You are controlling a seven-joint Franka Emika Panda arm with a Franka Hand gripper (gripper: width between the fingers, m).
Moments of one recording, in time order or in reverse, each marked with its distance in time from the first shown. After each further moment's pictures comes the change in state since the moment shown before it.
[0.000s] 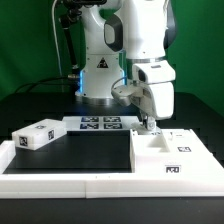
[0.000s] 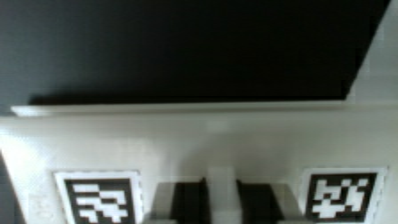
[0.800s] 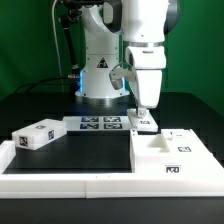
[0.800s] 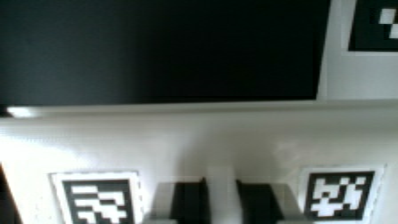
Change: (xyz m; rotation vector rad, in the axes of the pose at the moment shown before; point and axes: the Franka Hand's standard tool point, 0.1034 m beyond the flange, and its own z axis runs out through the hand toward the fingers) arm -0.022 0.012 -0.037 0.063 -0.071 0.207
